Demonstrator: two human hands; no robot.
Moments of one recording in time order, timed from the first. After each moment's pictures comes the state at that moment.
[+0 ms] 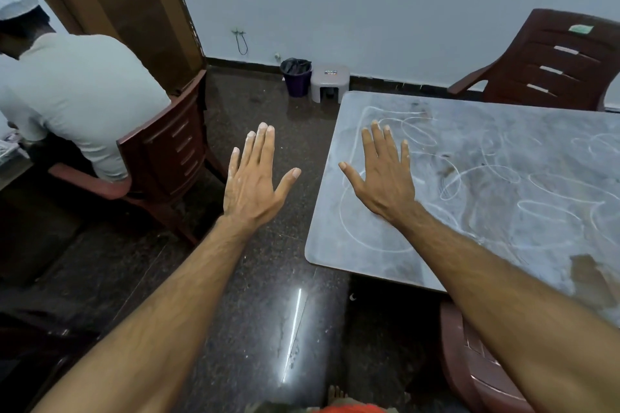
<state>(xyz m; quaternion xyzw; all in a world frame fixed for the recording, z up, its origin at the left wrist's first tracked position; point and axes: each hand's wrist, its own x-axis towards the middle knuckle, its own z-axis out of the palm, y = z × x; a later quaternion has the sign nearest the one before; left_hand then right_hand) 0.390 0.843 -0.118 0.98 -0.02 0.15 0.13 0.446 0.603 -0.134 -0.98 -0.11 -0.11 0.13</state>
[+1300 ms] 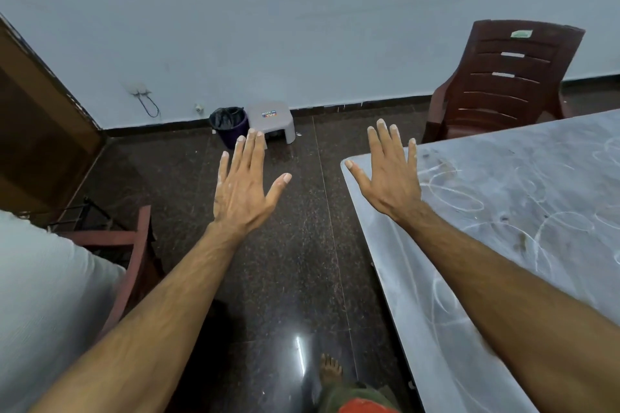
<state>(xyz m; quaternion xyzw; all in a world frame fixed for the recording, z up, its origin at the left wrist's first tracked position) 0.841 0.990 -0.119 0.96 -0.21 0.15 0.12 0.796 0.723 -0.135 -0.98 0.09 -0.17 0.08</state>
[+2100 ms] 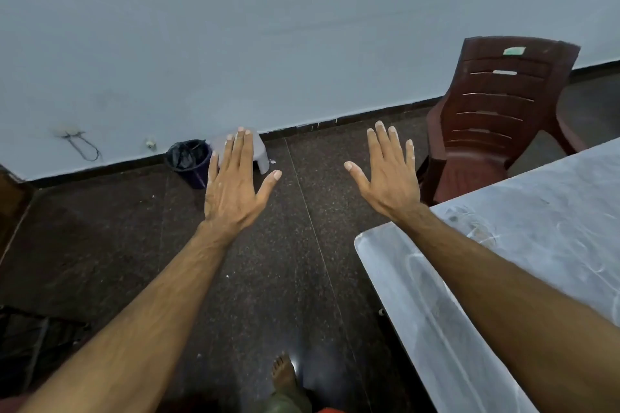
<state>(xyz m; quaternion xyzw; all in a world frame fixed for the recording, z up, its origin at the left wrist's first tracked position) 1.155 0.939 -0.123 0.94 -0.26 0.12 0.16 1.058 0.674 -0.136 -0.97 0.15 -0.16 0.08</state>
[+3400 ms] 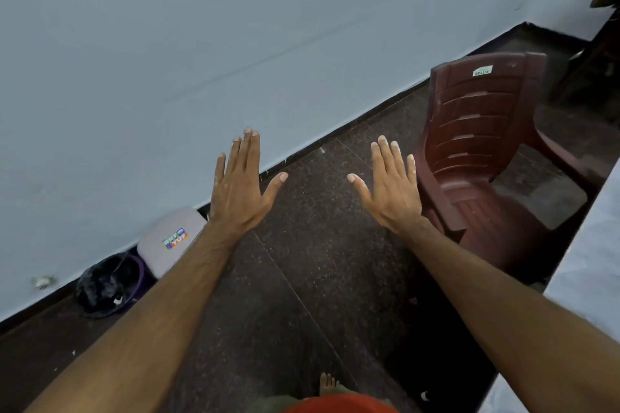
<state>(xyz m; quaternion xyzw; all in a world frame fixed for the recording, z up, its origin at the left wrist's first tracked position) 1.587 0.690 -0.128 0.87 -0.45 0.07 0.18 1.391 0.494 -0.155 -0.92 0.35 -0.14 0.09</state>
